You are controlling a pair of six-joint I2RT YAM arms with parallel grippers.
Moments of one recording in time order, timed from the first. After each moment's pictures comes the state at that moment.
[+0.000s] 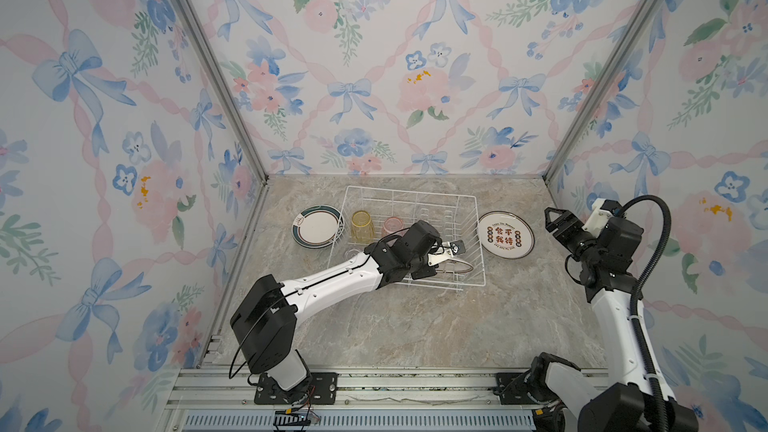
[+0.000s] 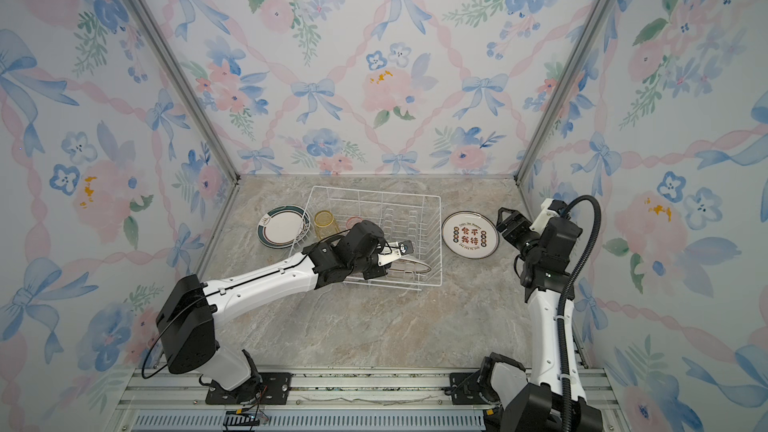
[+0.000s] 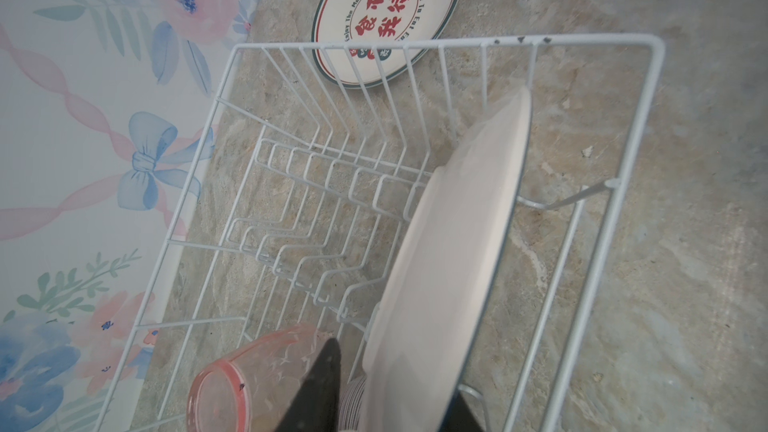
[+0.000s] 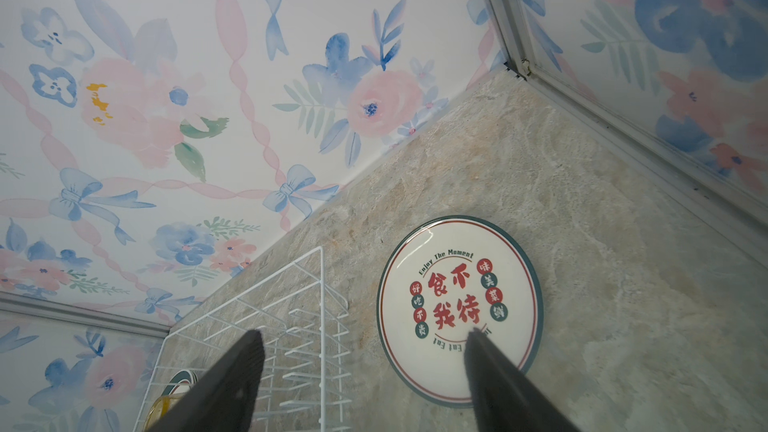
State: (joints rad) left arm -0.93 1.60 1.24 -0.37 -0.14 0.59; right arm -0.35 1.00 0.81 -0.15 -0.40 0.56
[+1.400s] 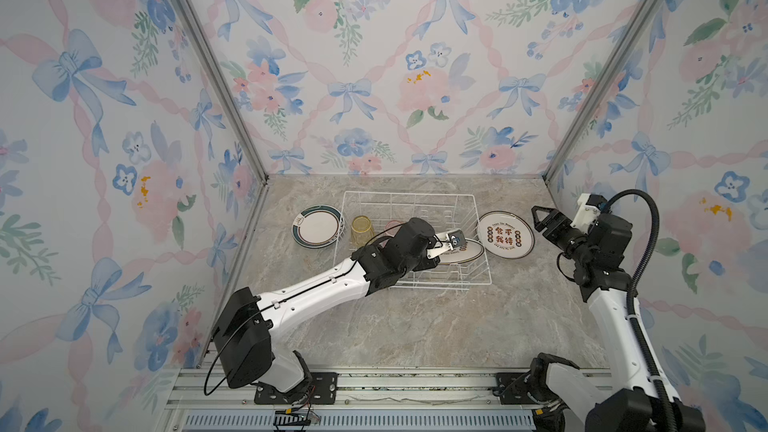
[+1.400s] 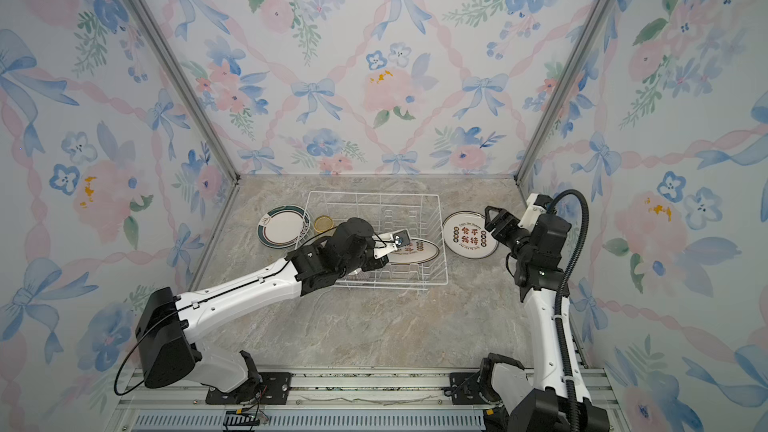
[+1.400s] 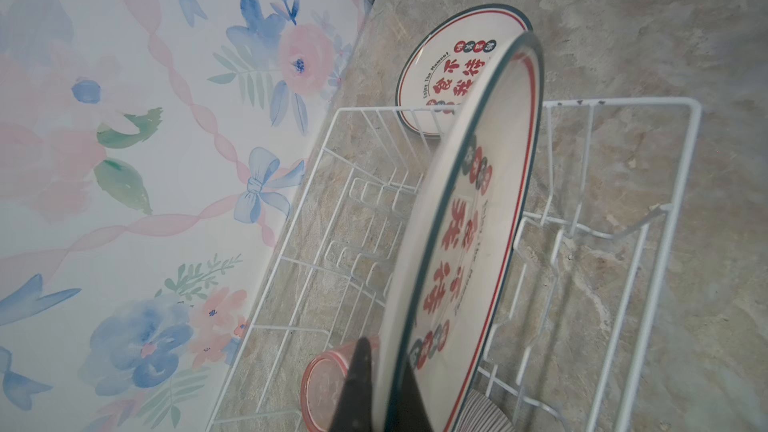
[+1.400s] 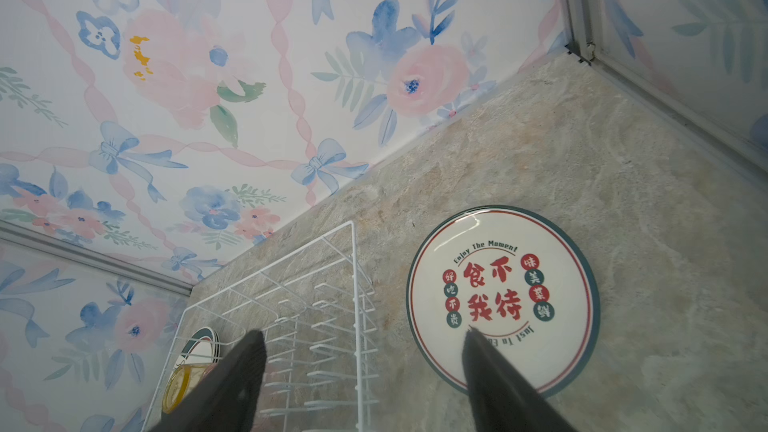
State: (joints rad) left arm -0.94 1.47 1.22 -0.26 -0.24 0.60; right arm -0.26 1.00 0.82 -0.15 -0.43 0.53
